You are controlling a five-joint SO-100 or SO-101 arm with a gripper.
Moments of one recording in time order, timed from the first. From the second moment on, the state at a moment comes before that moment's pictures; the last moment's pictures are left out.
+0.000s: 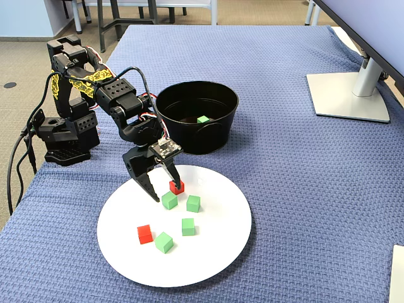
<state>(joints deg) 37.5 80.6 100.9 42.5 -83.8</state>
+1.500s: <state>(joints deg) 37.1 74.3 100.9 36.9 -81.7</state>
